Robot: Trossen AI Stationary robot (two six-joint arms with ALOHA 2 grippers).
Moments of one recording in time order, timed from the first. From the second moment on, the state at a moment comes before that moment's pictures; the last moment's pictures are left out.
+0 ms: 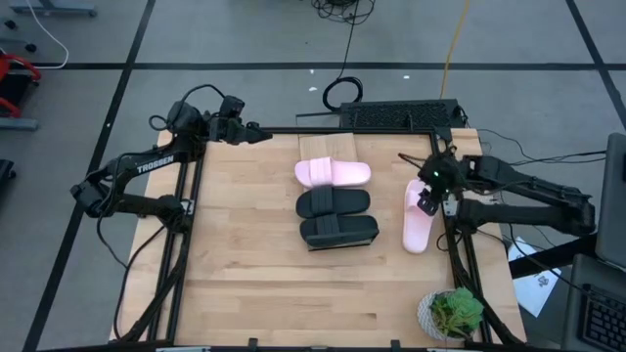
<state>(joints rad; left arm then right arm) 0.83 1.22 0.72 1.04 1.13 -1.42 -0.39 0.76 0.73 -1.18 0.10 0.20</state>
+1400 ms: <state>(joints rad) 0.83 1.22 0.72 1.04 1.16 -1.43 -1.07 1.18 0.72 -1.15 -0.47 -0.16</state>
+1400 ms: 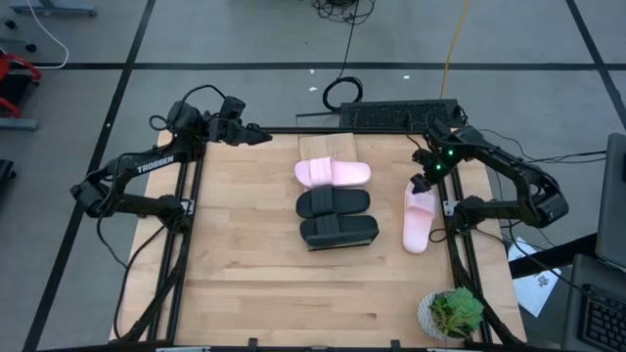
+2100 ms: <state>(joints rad) 0.83 1.22 0.72 1.04 1.16 -1.40 -1.01 1.10 0.81 -1.43 -0.41 -0.26</state>
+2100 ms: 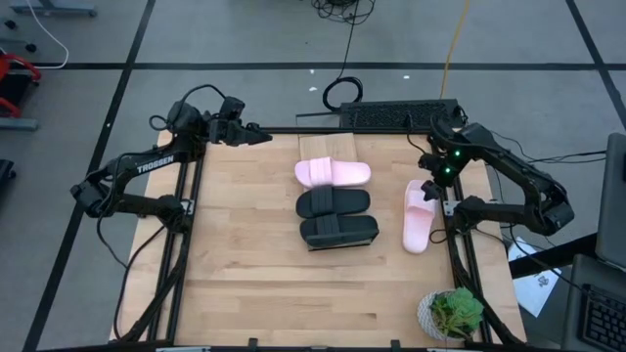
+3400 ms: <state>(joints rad) 0.83 1.22 0.72 1.04 1.20 -1.36 -1.07 1.41 0.78 -1.28 -0.40 -0.38</state>
